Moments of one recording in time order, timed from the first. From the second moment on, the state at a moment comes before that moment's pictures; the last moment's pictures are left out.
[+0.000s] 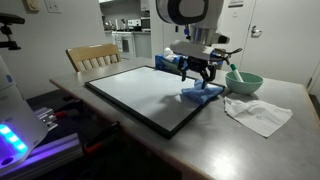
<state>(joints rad) -0.41 0.43 -0.04 -2.18 0.25 2.60 -0.64</state>
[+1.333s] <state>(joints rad) -0.34 0.60 -0.08 -2.03 0.02 2.63 -0.38</state>
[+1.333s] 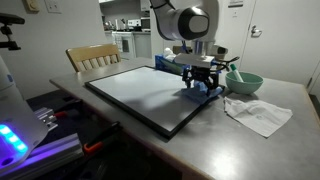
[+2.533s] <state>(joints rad) -0.34 0.65 -0.06 -1.88 0.01 2.52 -0.43</state>
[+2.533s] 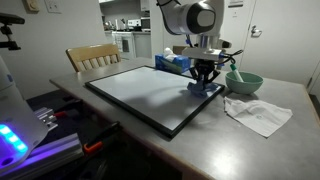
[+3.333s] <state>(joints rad) -0.34 0.75 -0.05 -1.67 0.01 2.31 -0.45</state>
